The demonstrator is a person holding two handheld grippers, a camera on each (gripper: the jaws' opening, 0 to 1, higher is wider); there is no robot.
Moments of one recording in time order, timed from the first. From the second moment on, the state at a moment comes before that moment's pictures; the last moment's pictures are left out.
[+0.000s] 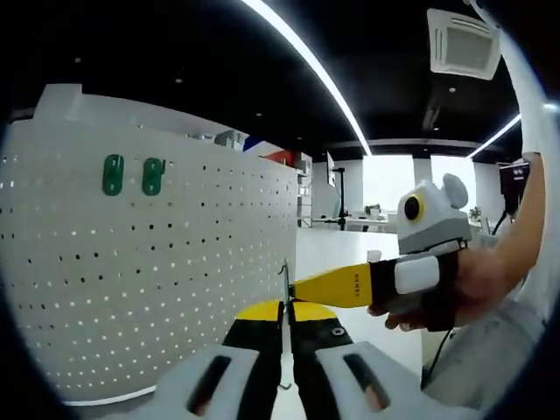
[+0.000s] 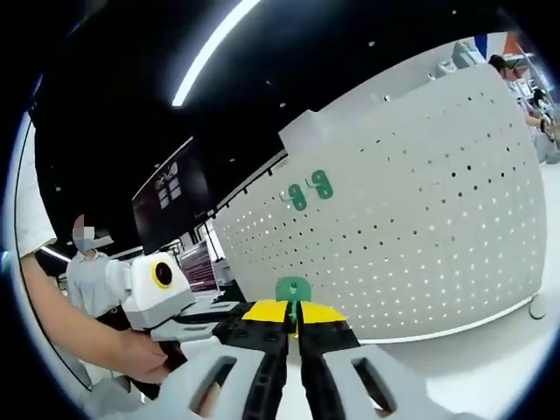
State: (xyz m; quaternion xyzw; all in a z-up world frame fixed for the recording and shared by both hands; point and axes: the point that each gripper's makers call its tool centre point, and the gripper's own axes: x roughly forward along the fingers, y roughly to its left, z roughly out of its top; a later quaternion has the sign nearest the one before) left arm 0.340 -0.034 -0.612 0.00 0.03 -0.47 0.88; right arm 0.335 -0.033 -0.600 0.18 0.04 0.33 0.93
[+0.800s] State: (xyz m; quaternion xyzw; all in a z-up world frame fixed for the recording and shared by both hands) left arm 0.347 -0.021 -0.625 -0.01 0.05 -0.44 0.90; right arm 0.336 -0.033 -0.601 0.19 0.05 0.33 0.92
